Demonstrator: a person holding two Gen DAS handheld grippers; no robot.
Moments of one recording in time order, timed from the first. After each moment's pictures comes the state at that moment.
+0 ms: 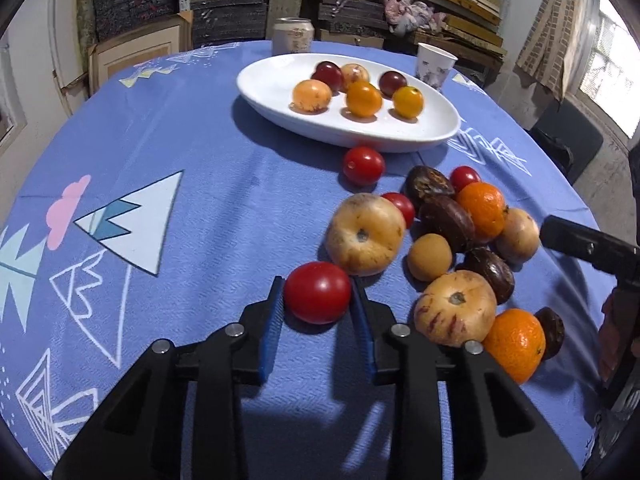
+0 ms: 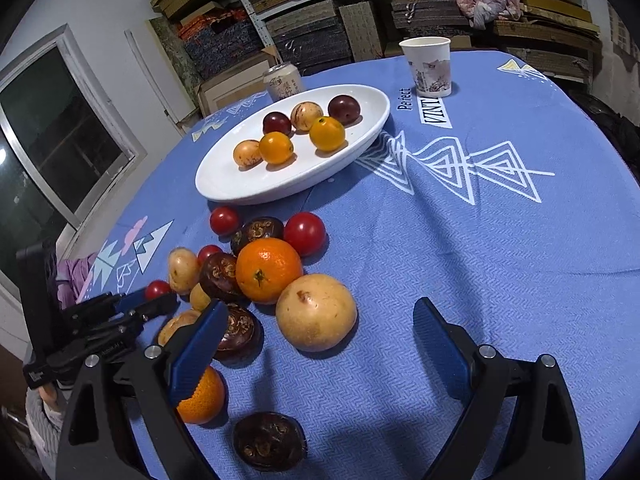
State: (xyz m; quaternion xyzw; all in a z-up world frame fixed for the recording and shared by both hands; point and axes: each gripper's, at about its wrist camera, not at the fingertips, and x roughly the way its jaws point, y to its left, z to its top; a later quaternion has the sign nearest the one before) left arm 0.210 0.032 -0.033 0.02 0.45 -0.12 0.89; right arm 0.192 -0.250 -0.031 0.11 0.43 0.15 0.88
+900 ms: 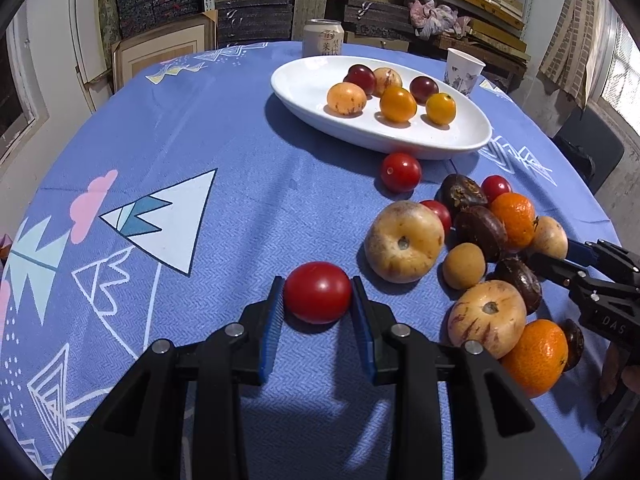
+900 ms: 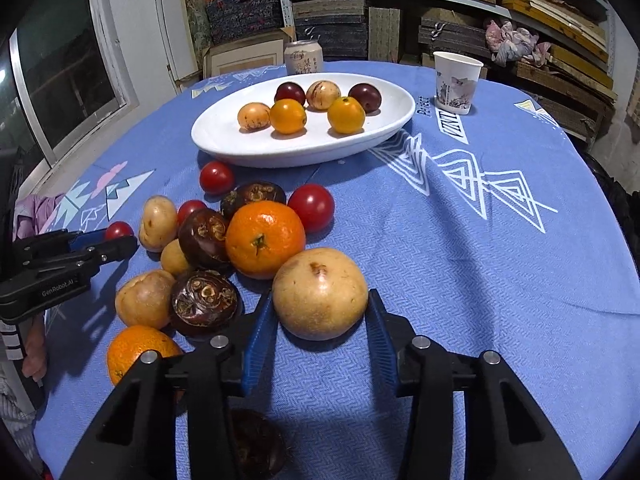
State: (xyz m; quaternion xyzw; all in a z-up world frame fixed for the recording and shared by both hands) left arm 0.214 0.040 -0.033 0.02 0.44 -0.08 0.89; right arm 0.189 -0.222 -0.041 -0.01 0.42 0.13 0.90
